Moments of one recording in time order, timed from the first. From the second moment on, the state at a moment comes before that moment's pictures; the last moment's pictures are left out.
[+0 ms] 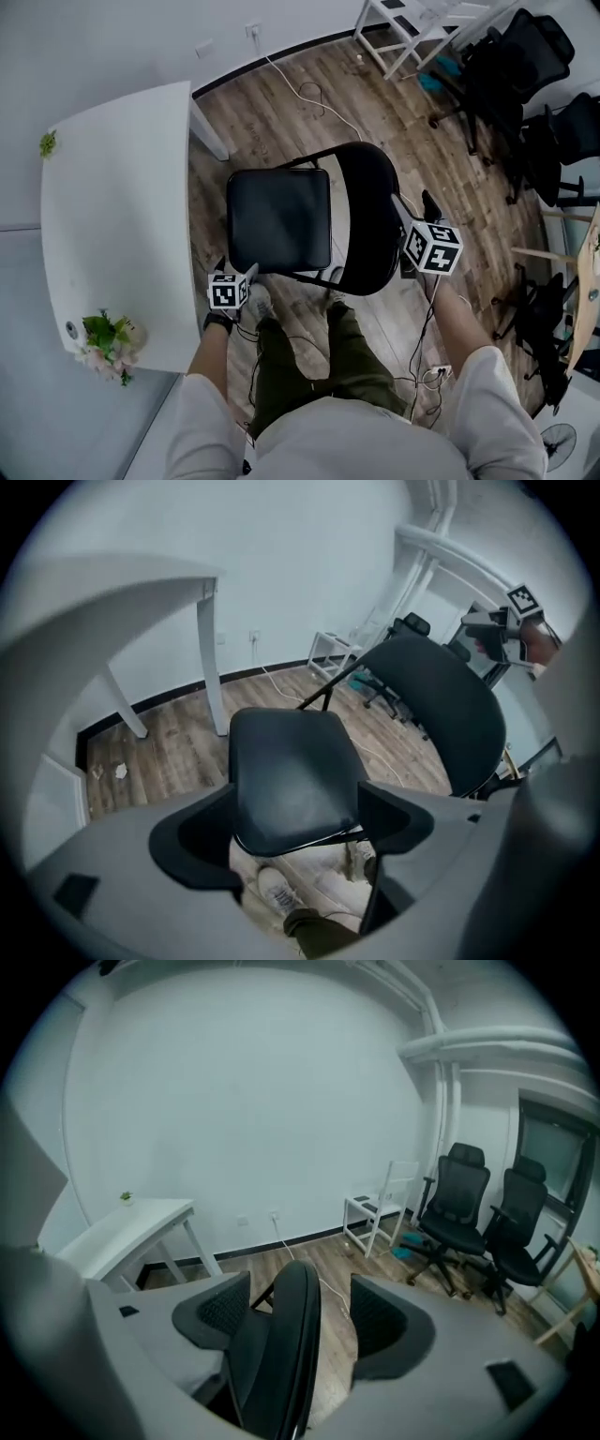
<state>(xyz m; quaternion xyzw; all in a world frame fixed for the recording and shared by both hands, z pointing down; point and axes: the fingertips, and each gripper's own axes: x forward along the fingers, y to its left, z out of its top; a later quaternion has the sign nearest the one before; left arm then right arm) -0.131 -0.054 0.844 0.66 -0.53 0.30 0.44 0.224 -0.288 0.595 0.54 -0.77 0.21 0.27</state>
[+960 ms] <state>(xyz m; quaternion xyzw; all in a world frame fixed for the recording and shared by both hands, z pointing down) -0.179 -0.083 1.098 0.55 -0.46 0.11 0.69 0.185 -0.376 0.733 0.39 -0.73 0.43 0.36</state>
